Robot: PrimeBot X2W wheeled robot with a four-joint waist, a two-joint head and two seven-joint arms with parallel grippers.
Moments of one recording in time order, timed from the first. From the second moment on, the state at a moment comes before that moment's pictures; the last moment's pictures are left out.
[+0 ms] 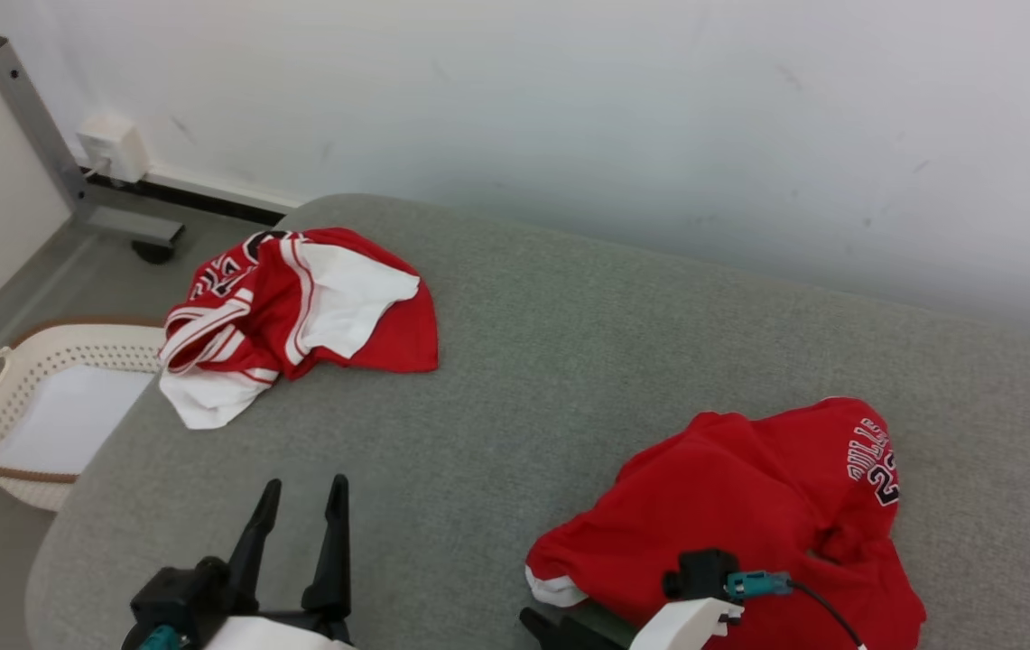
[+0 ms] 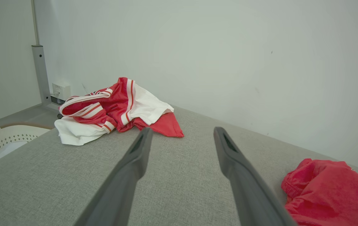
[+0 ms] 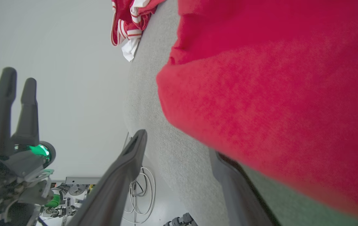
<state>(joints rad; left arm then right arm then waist) -0.07 0.05 -0.09 0.20 -0.27 -0.08 -0.26 -0.52 -0.05 1.15 0.68 1.64 0.13 -0.01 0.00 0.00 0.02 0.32</state>
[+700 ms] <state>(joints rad) -0.03 0.05 -0.06 0.15 -0.27 -0.07 -0.26 -0.46 -0.38 1.02 0.42 1.39 0.13 -0.26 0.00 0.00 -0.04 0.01</state>
